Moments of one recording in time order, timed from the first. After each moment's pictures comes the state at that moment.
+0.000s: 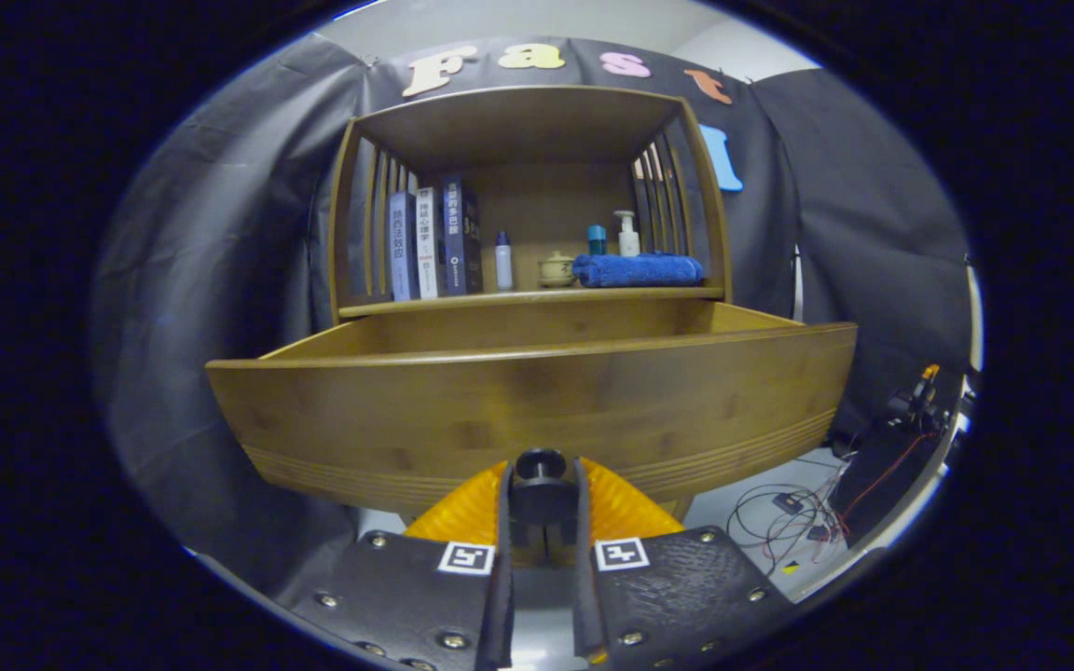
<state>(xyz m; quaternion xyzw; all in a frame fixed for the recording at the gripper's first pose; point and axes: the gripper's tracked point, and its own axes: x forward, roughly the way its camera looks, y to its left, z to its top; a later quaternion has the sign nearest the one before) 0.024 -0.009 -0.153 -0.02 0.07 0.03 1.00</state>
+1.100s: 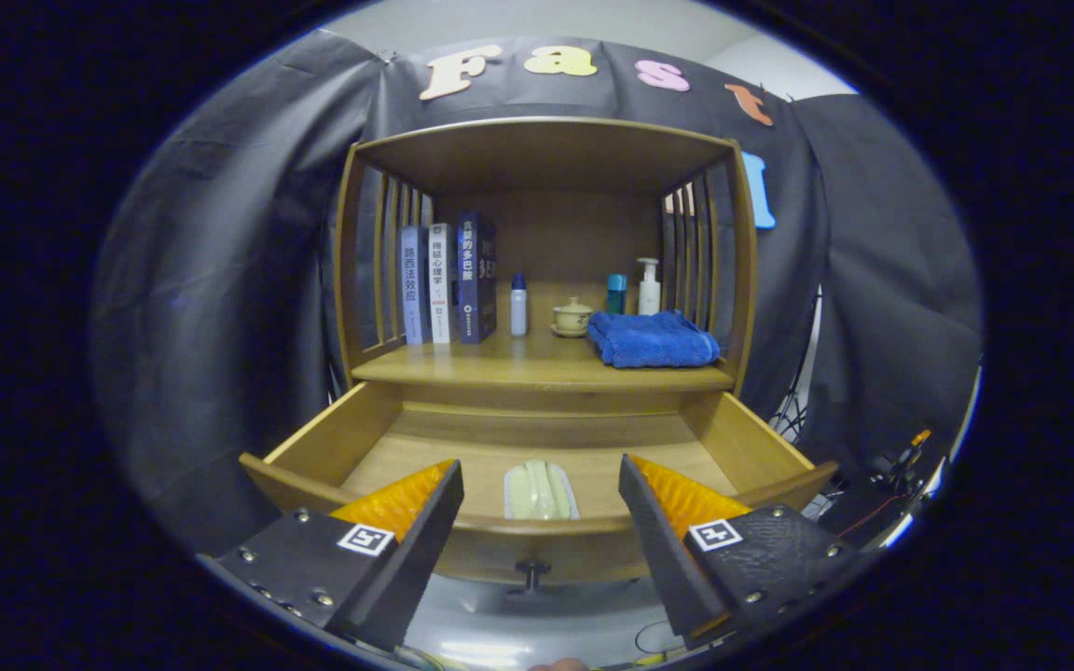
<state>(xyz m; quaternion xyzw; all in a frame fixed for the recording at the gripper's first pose) 0.059 -0.002 -0.026 -0.05 0.10 0.05 0.99</state>
